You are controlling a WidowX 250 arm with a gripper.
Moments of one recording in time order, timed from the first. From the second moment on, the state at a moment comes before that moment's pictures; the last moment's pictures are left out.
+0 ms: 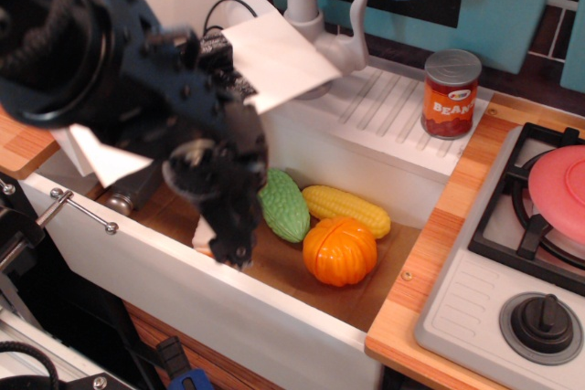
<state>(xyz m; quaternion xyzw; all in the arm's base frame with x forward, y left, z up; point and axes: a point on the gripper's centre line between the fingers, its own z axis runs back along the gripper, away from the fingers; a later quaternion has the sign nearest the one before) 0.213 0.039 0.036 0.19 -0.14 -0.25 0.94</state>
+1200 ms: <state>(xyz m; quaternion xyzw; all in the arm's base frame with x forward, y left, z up) 0.248 0.149 0.137 0.24 -0.07 -0.43 0.87</state>
